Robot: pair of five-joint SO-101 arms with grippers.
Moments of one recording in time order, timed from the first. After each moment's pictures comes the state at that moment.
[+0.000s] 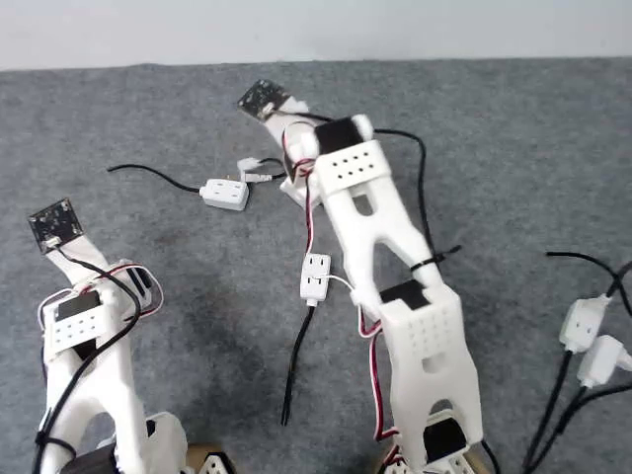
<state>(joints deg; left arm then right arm) -26.8 -25.5 62.6 38.4 13.8 -24.1 38.4 -47.0 87.3 26.4</state>
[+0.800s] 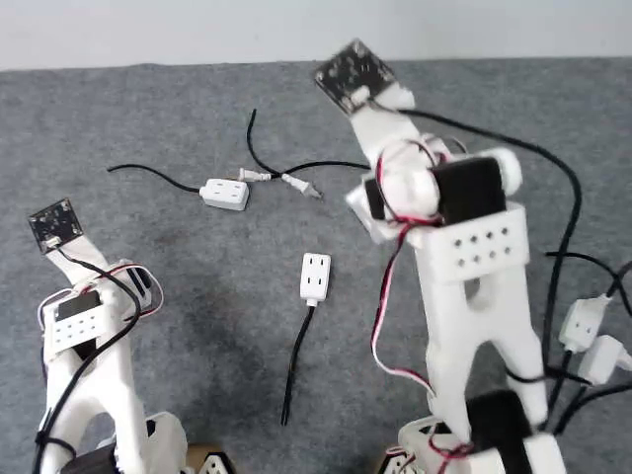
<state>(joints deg) -26.8 -25.5 62.6 38.4 13.8 -18.4 -11.2 -20.5 100.0 22.4</state>
